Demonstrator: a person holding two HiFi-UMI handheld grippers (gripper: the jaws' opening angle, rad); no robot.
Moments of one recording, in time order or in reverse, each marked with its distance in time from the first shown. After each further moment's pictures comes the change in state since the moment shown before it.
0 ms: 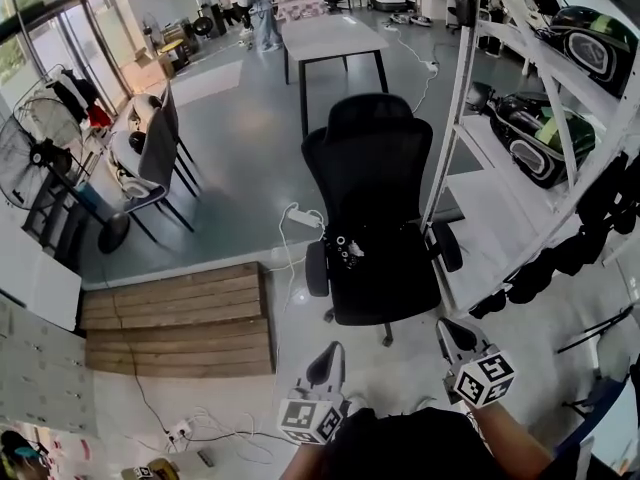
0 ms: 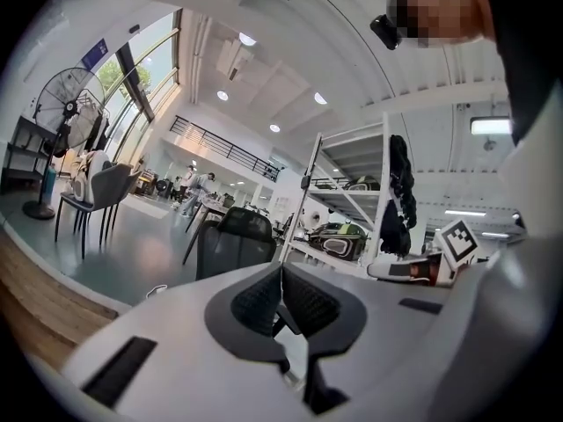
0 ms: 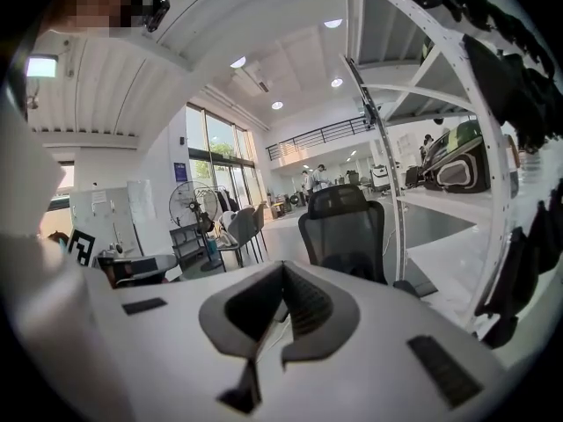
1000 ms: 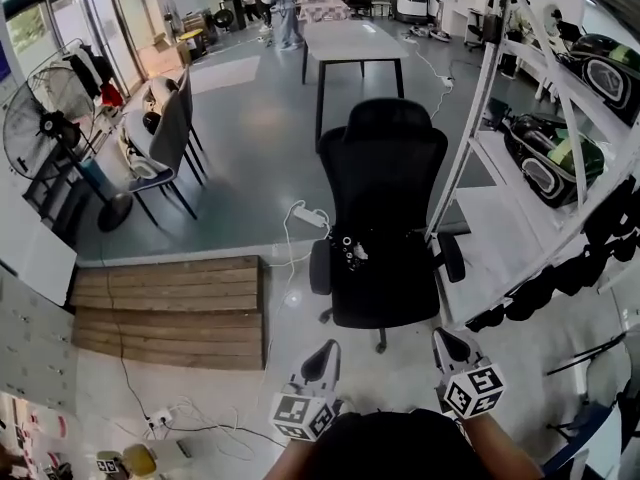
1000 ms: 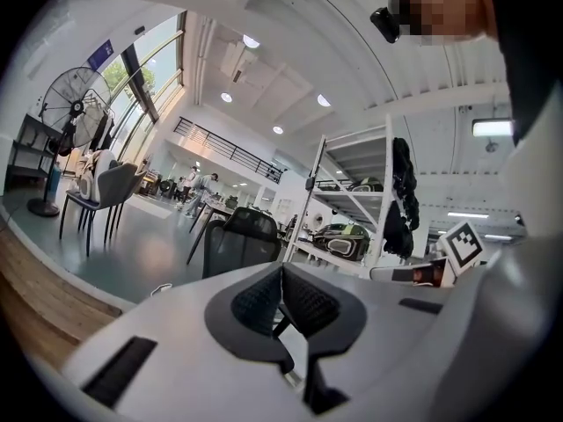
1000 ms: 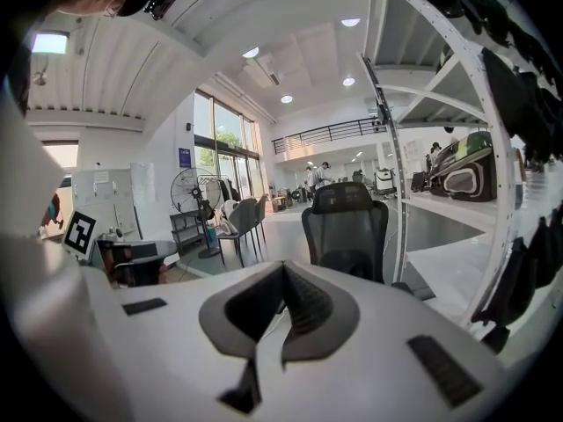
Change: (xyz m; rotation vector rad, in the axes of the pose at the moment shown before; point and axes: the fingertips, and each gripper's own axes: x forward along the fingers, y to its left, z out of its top) left arm -0.016 0.022 -0.011 -0.012 -0.012 0.014; right arm 0.008 0.022 -0.021 -0.087 0.035 -0.013
